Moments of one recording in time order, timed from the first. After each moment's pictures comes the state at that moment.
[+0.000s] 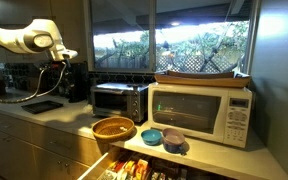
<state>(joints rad) 0.03 -0.54 0.23 -2.33 0.11 2.14 0.45</state>
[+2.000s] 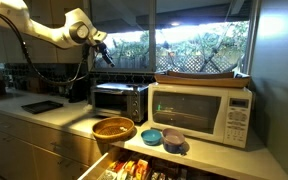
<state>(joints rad) -0.19 -0.14 0.23 -1.85 -0.11 2.51 0.94</state>
